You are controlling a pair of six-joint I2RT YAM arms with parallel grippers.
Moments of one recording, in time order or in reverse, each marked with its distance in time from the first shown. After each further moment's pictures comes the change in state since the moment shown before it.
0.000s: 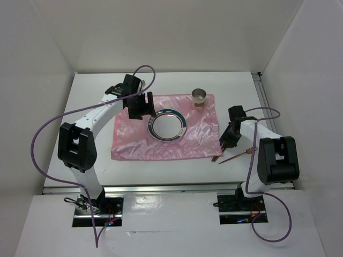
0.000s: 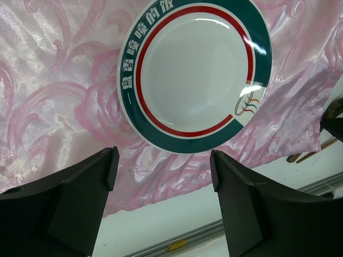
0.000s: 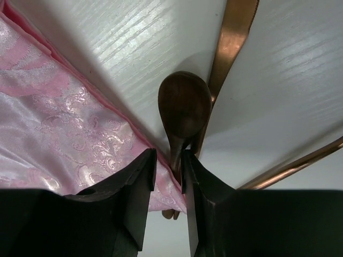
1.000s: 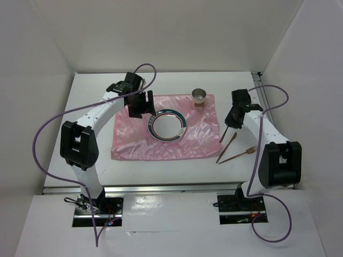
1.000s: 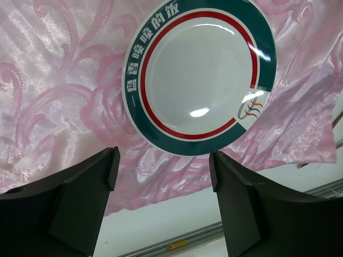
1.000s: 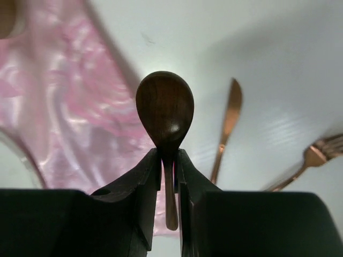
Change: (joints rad) left arm -0.010 0.039 0.061 -0.050 -0.025 0.001; right arm 0.008 -0.038 0.207 -0.020 0.144 -0.096
